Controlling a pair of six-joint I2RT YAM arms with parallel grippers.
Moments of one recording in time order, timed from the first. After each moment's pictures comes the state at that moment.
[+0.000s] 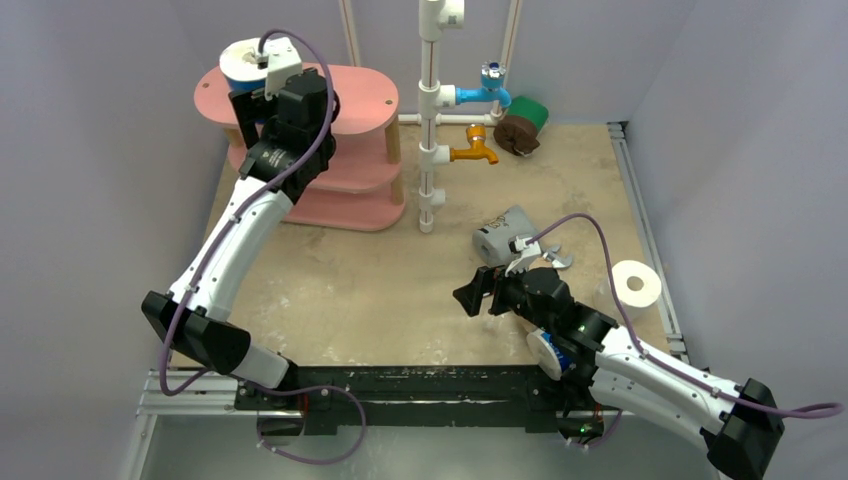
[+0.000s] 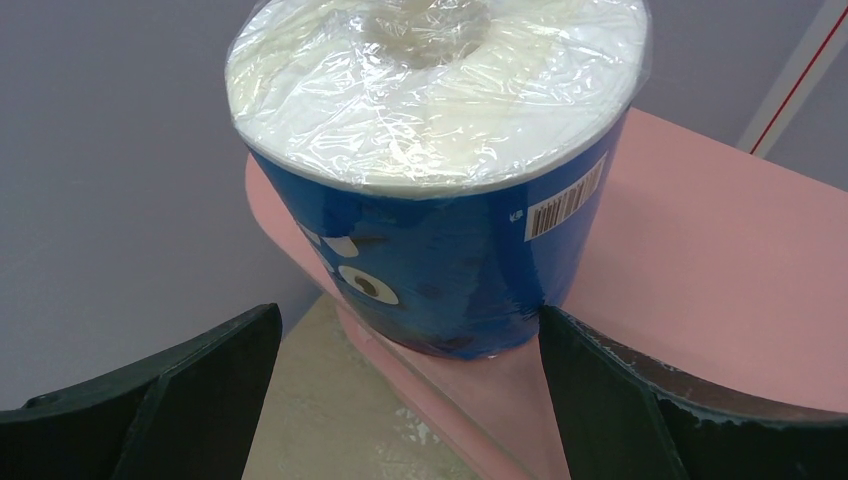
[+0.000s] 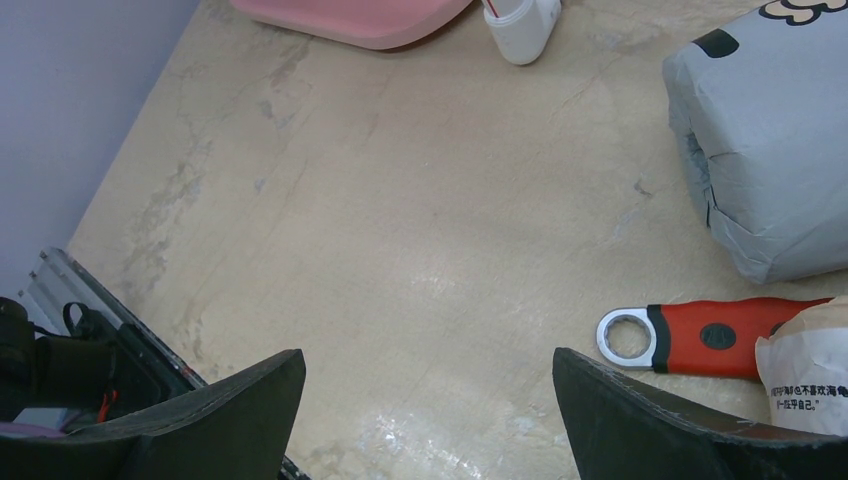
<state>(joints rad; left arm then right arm) -0.43 1.50 1.71 -0.47 -1.07 -0.13 0.84 0.72 0.39 -0.06 0.11 0.59</state>
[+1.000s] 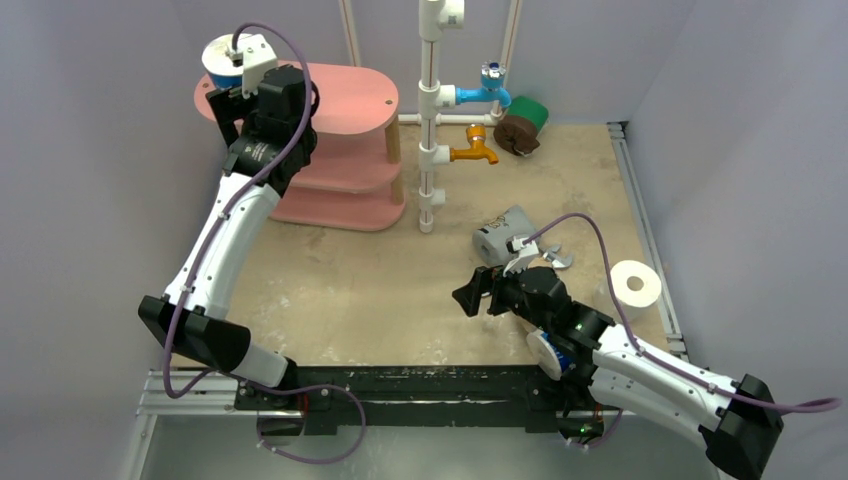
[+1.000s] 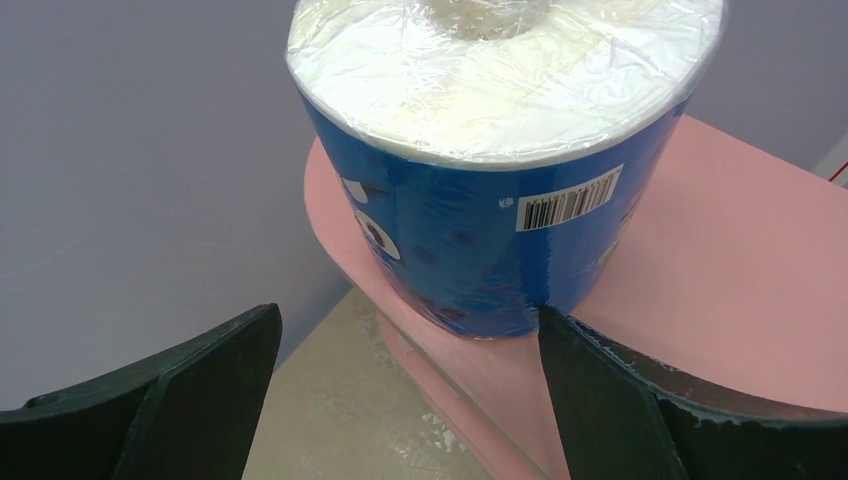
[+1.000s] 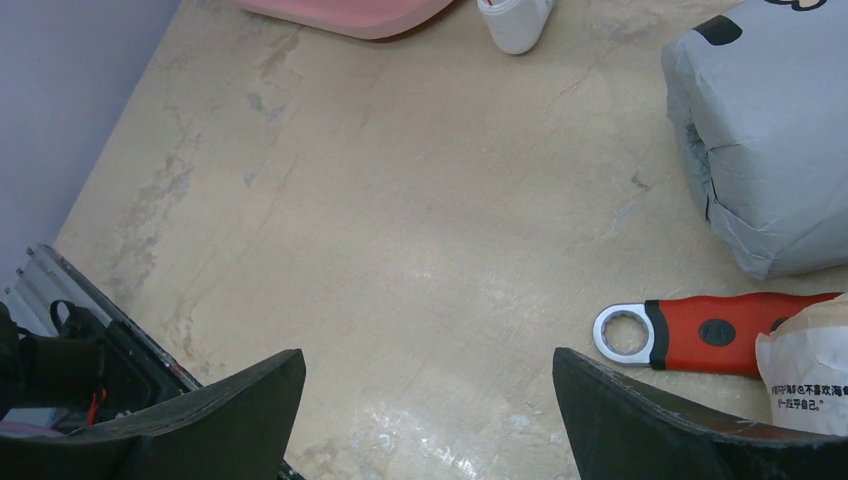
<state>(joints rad) -0.32 1.49 1.74 -0.54 -1.04 -0.16 0.84 0.75 0.39 -0.06 0.11 0.59</state>
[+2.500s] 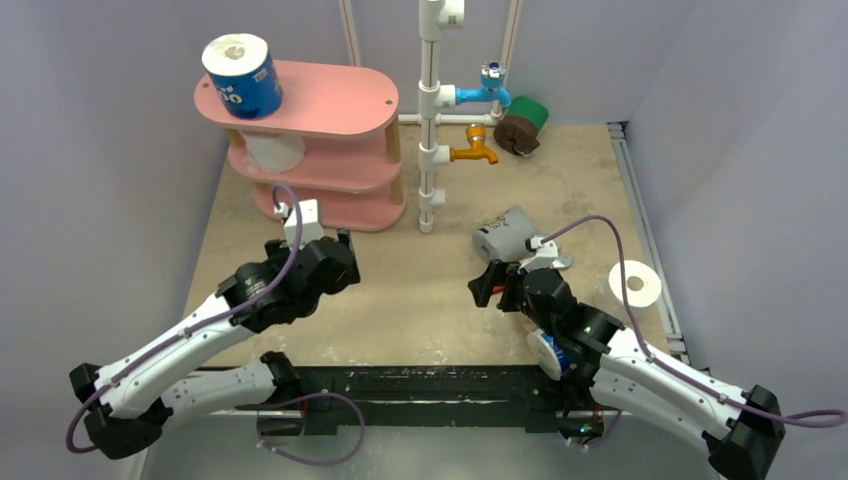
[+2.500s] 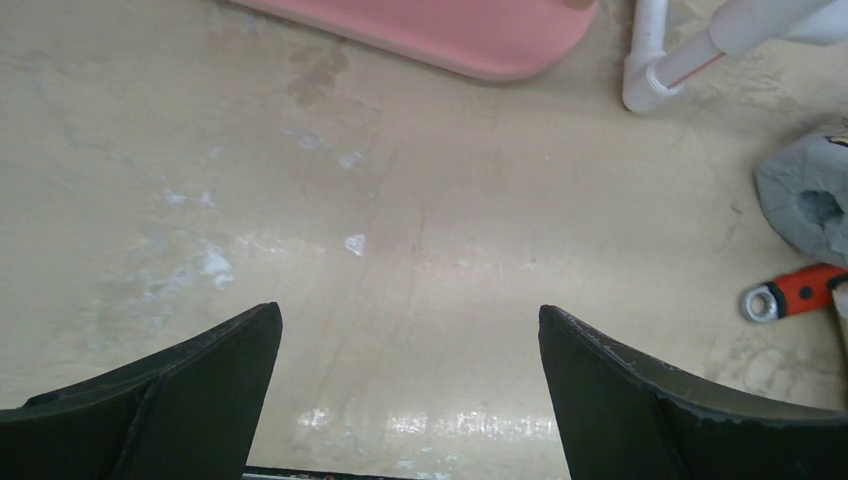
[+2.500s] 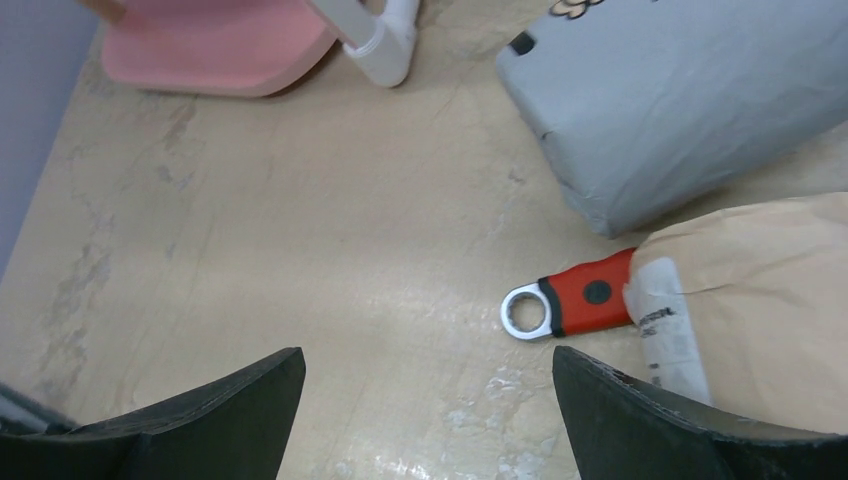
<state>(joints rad) -0.92 0.96 1.12 -1.12 -0.78 -0.87 0.84 0.68 0.40 -0.19 0.28 0.68</state>
